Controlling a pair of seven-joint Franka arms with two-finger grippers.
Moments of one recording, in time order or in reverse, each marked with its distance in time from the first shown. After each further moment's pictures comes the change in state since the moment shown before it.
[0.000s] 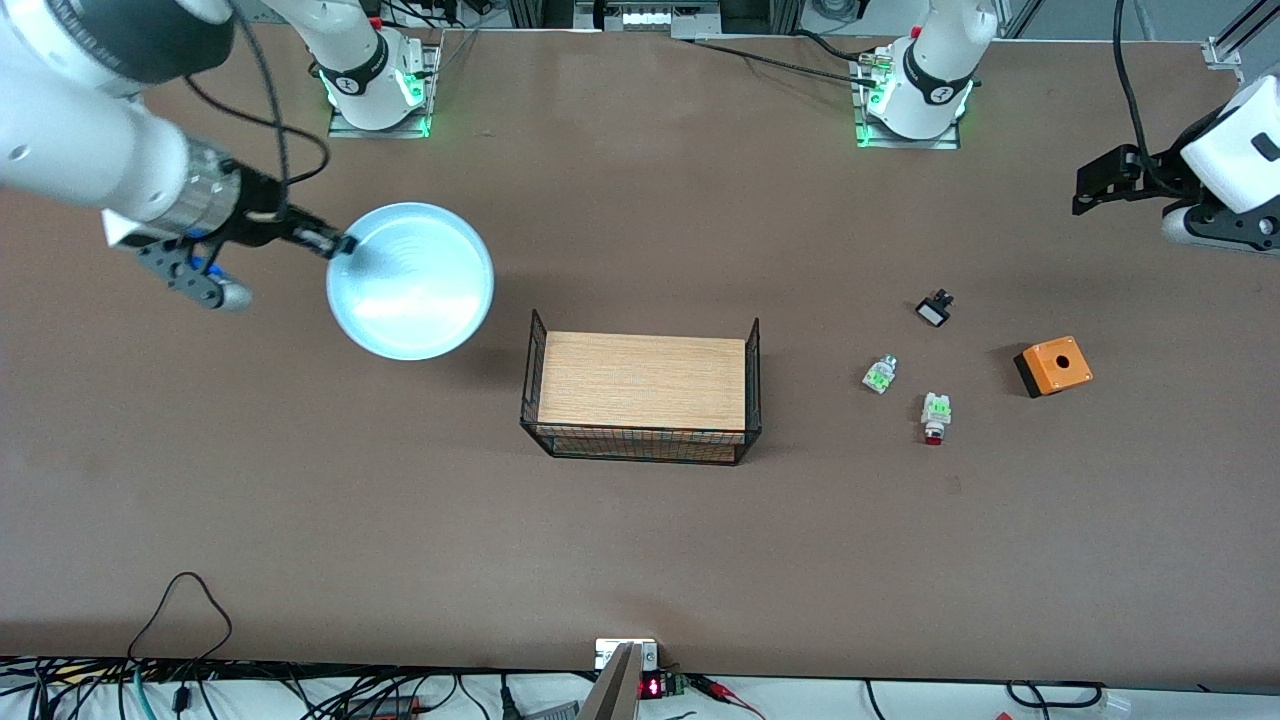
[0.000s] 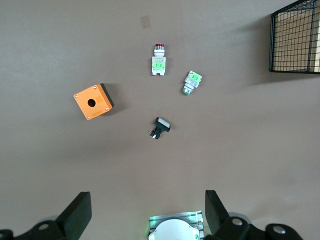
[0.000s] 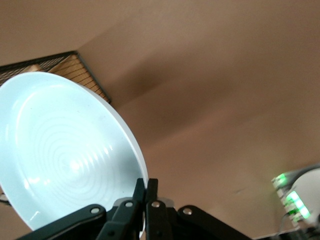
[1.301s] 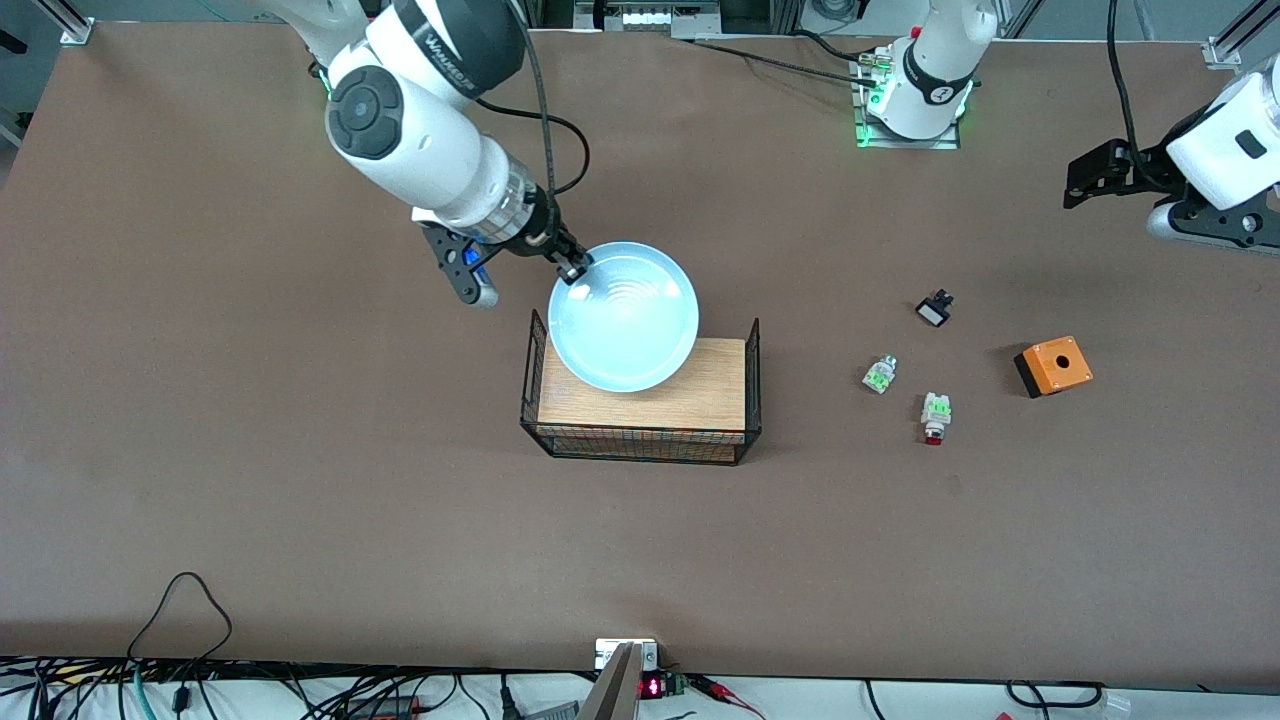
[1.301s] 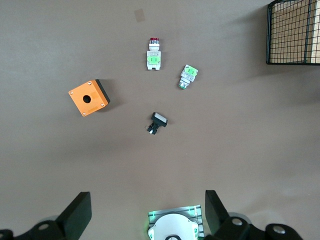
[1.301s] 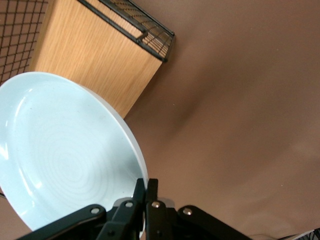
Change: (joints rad) left arm -0.001 0.000 -0.020 0.000 0.000 -0.022 0.000; right arm 0.346 0.227 0.036 0.060 0.015 0.408 0.658
